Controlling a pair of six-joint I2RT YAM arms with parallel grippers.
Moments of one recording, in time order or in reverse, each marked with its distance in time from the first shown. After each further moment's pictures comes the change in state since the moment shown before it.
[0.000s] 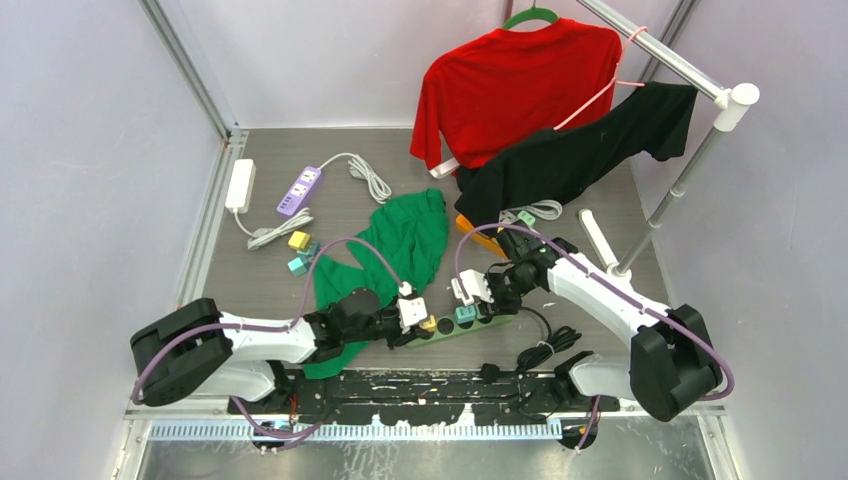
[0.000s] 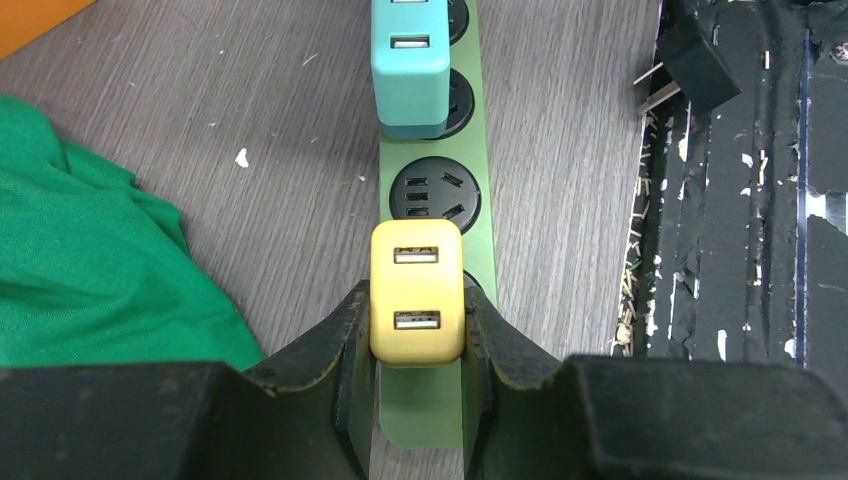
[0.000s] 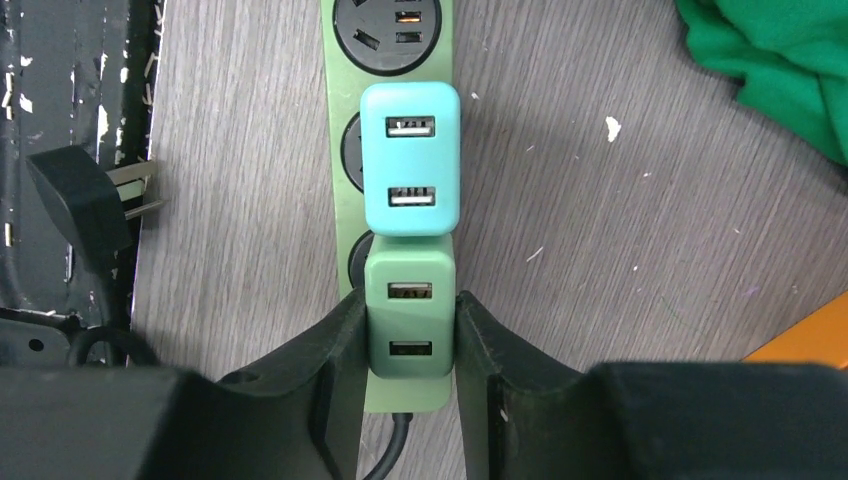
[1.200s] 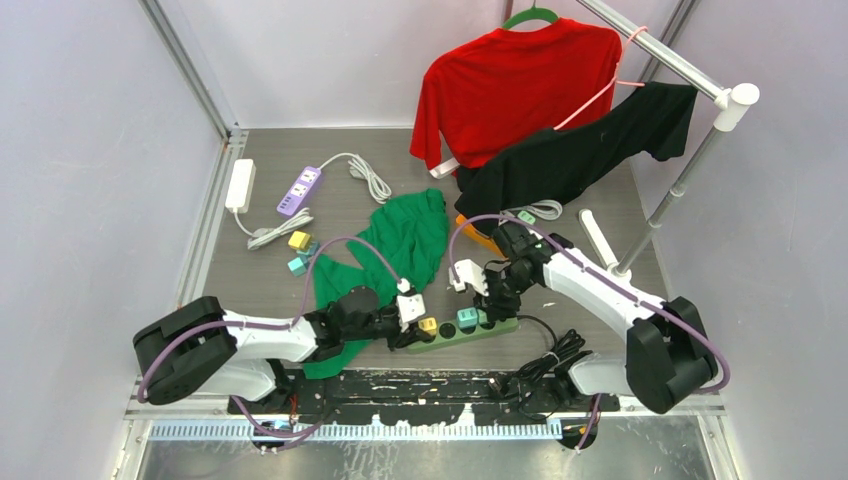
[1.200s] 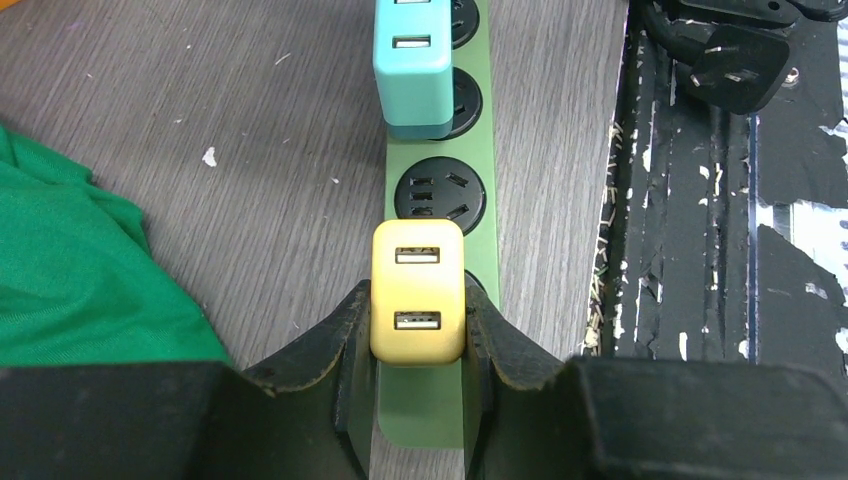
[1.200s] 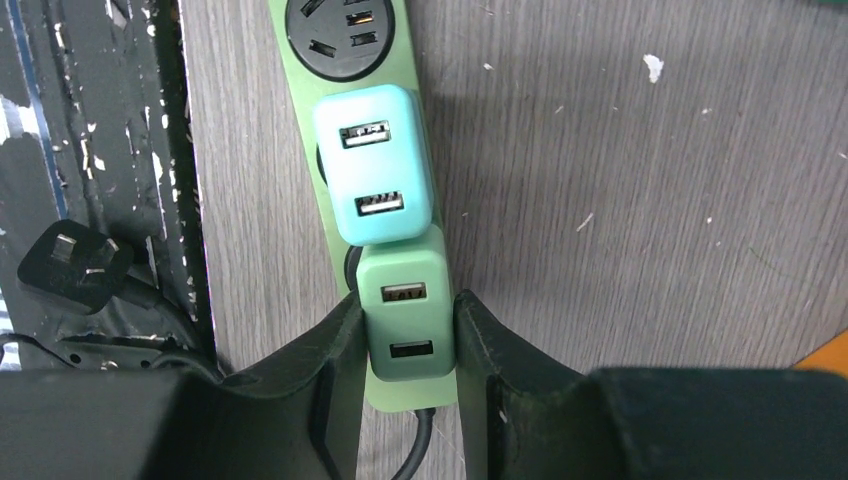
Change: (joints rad) left arm 0.025 0.022 -0.007 0.032 0.066 -0.060; right arm 0.002 0.051 0.045 -0.039 0.045 0.235
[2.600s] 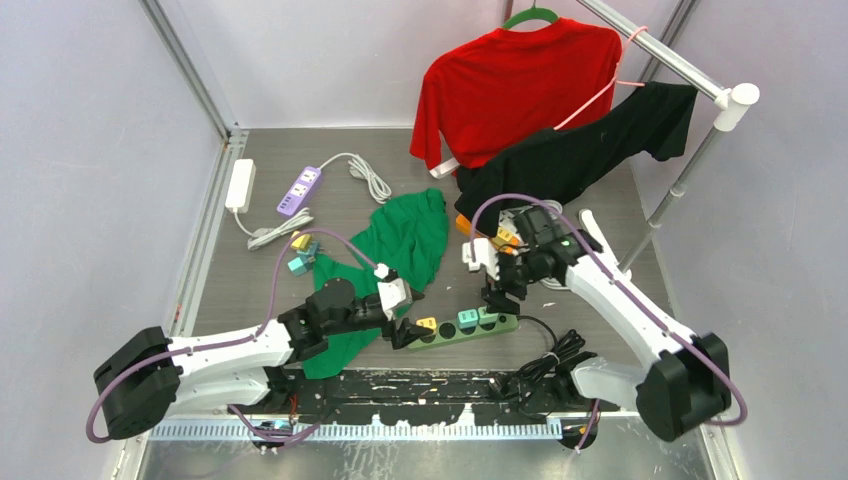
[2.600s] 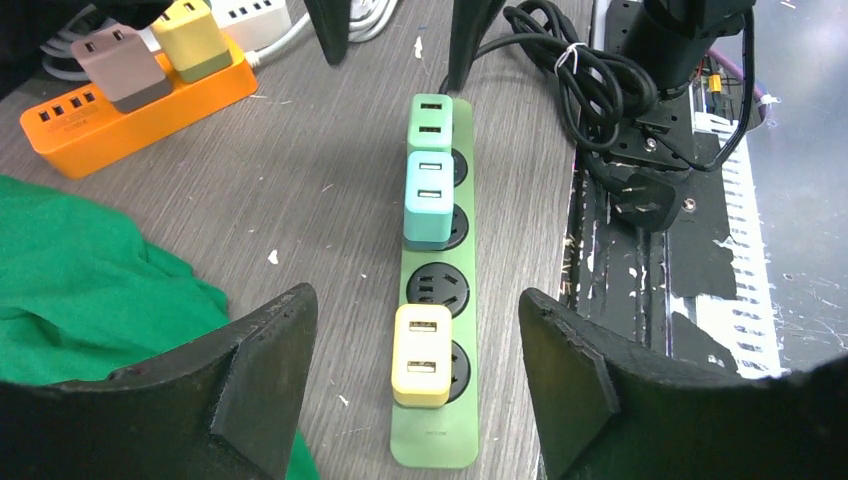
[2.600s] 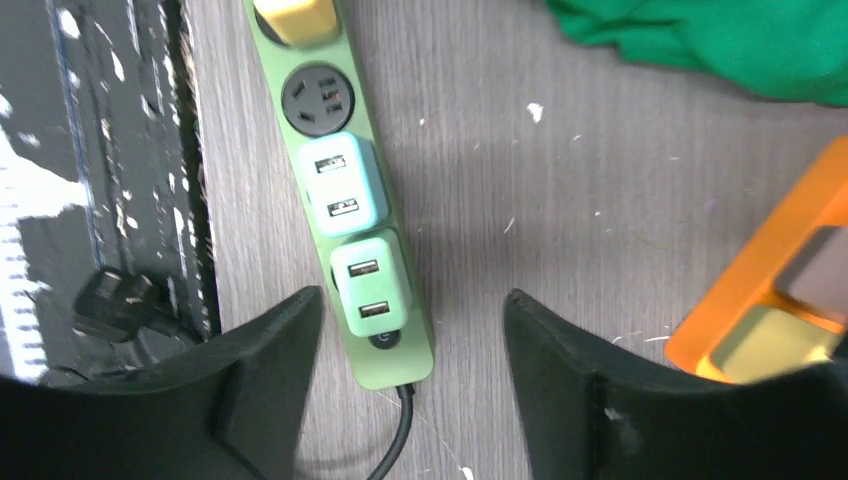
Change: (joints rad) left arm 0.039 -0.286 0.034 -0.109 0.041 -0.068; right arm -0.048 -0.106 0.059 -0.024 -0.067 0.068
